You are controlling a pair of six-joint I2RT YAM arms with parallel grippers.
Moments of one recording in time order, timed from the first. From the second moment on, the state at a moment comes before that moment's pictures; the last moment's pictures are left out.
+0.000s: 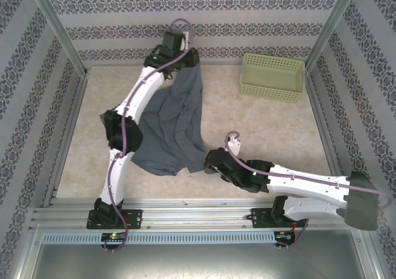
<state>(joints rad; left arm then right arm) -0.37 2.38 2.51 -0.66 0.19 -0.39 1.15 1.08 0.69 -0.38 0.45 1.42</state>
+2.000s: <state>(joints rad) -0.73 1.19 0.64 -0.69 -0.28 -0.84 0.53 0.90 0.69 -0.54 0.29 1.24</state>
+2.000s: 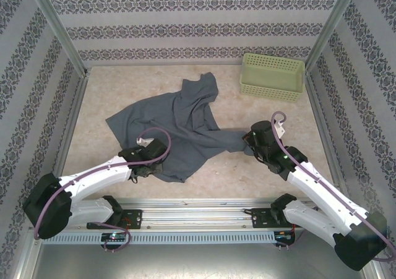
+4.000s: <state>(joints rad) -0.24 1.16 0.64 -0.73 -0.10 -0.63 0.39 1.15 0.73 -0.57 0.13 1.06</state>
